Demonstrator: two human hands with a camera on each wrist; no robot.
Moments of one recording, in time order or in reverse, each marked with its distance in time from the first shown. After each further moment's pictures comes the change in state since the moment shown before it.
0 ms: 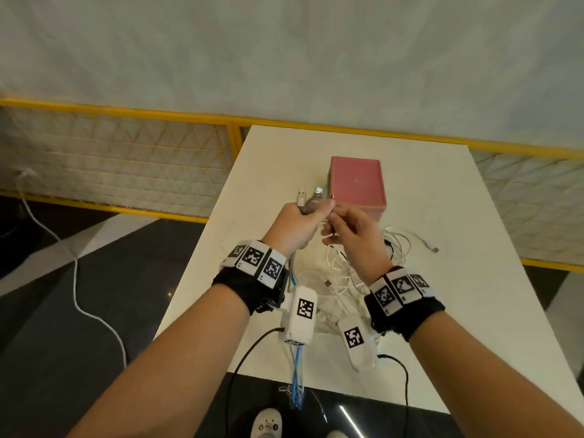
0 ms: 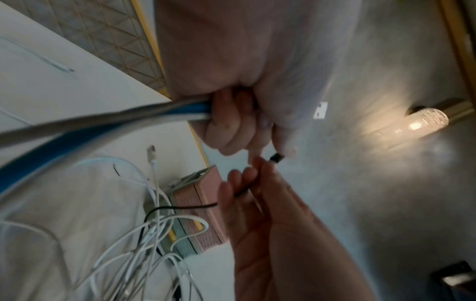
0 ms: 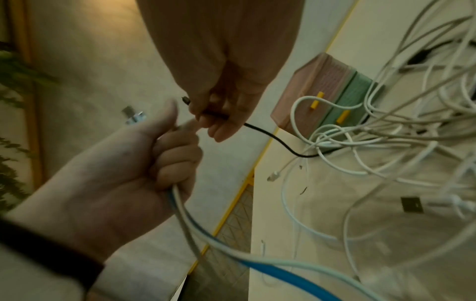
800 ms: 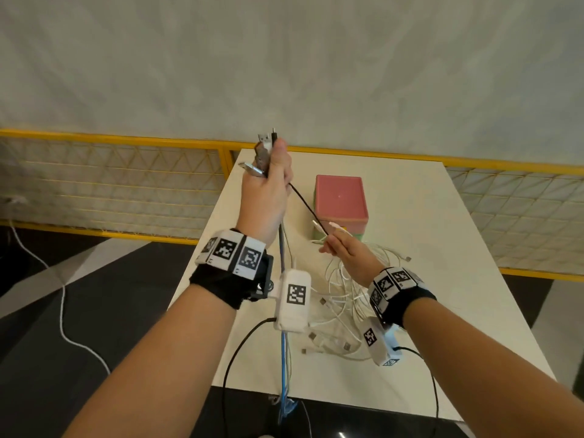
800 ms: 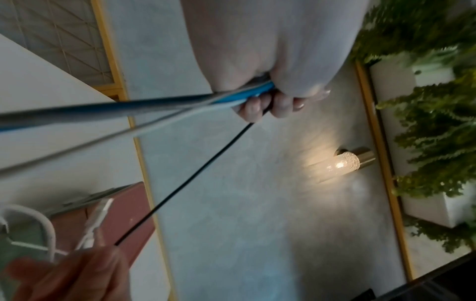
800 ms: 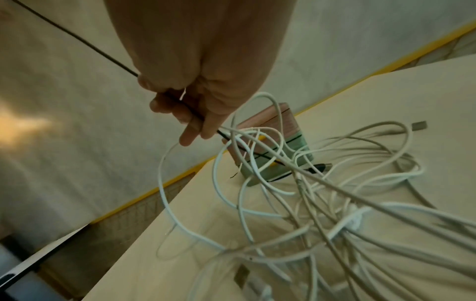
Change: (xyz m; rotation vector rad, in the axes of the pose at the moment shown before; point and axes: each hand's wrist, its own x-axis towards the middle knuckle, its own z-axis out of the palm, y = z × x) left_hand -0.016 0.073 -0.009 -0.302 0.238 0.496; right_hand 0.009 0.018 -0.040 -0.549 -0.256 -0.180
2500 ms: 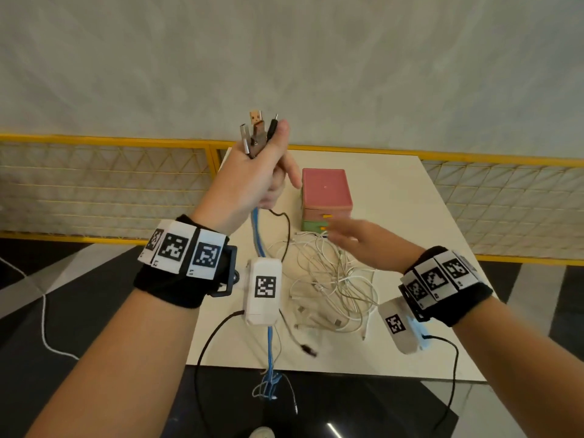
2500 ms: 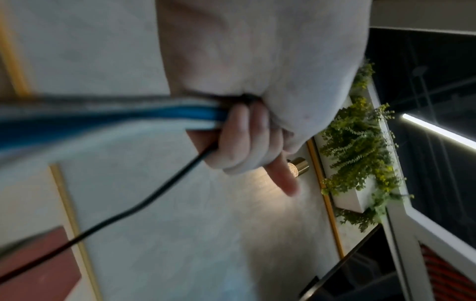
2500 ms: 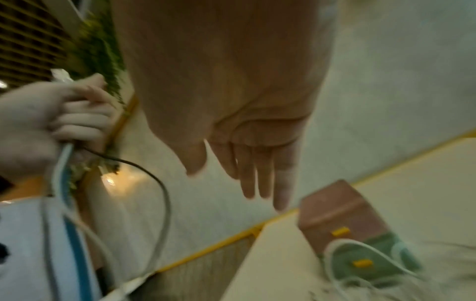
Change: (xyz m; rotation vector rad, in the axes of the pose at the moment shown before) left_hand -0.045 0.077 -0.028 0.174 -0.372 -0.073; right_hand -0.061 -0.082 -0.052 -0.351 -0.240 0.115
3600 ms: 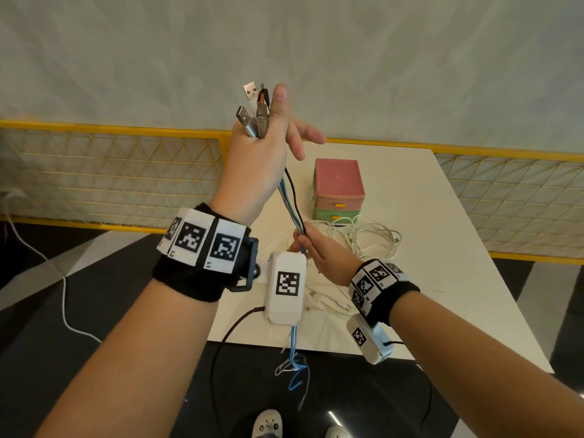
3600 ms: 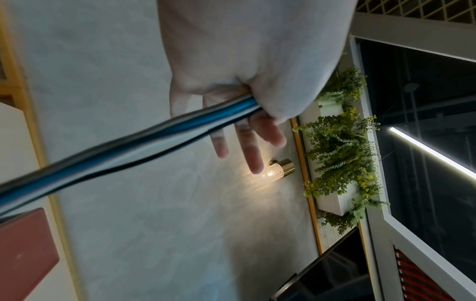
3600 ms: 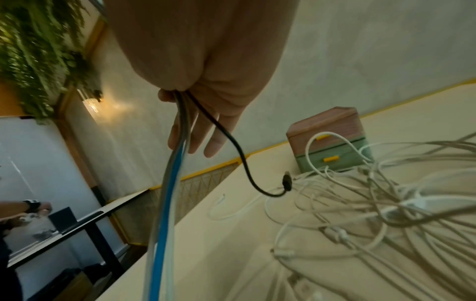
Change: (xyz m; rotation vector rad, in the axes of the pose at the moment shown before) left_hand -0.017 0.010 0.002 0.055 0.270 0.172; right_hand 0.021 -0.034 0.093 0.308 0.036 -0.240
